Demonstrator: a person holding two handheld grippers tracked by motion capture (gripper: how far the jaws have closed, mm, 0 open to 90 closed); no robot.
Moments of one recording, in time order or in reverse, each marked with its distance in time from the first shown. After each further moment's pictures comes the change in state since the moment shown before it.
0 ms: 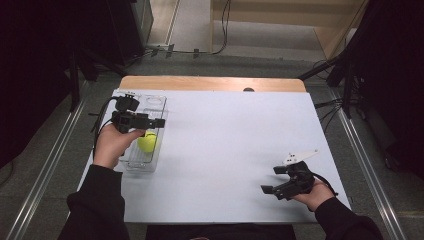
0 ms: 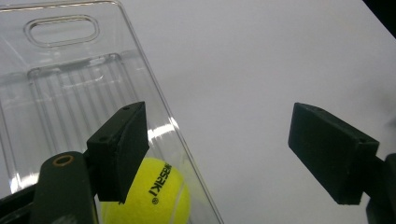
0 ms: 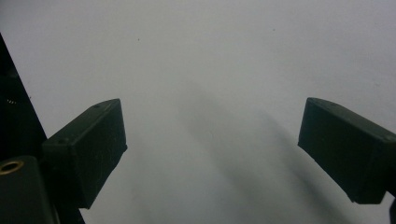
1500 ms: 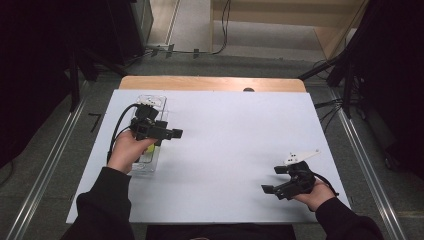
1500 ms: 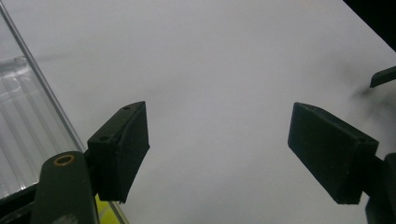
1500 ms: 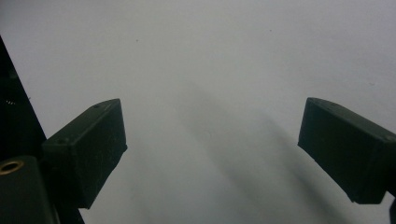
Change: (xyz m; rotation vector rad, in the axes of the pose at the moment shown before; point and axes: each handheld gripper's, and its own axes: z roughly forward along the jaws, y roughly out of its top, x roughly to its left) left arm -0.033 -0.010 0.029 0.023 -0.128 0.102; right arm 0.000 0.000 -0.002 -0.001 -0.005 0.008
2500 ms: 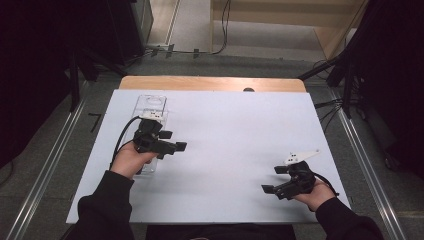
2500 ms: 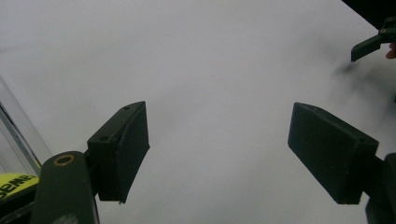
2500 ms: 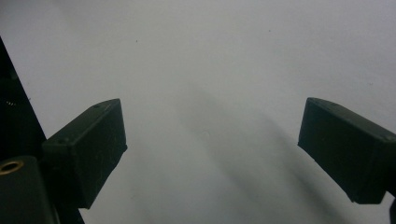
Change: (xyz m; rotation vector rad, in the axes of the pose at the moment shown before) left arm -0.021 -0.027 0.006 -0.013 -0.019 0.084; right arm 0.000 0.000 0.000 -0.002 -0.001 0.002
